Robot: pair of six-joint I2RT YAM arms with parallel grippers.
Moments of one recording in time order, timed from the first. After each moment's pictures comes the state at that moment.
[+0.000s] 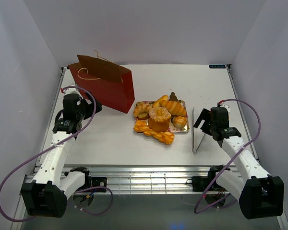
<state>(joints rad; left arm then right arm) -0.07 1.00 0.84 -0.38 -0.05 -0.50 0.15 0.98 0.58 -0.41 0.13 0.52</state>
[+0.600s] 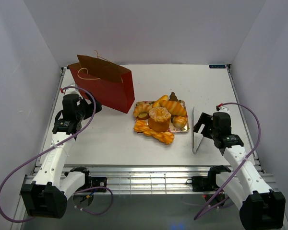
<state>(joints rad) -0.07 0.99 0.84 -0.38 -0.04 -0.50 0.15 0.84 0.52 -0.41 0.06 0.43</state>
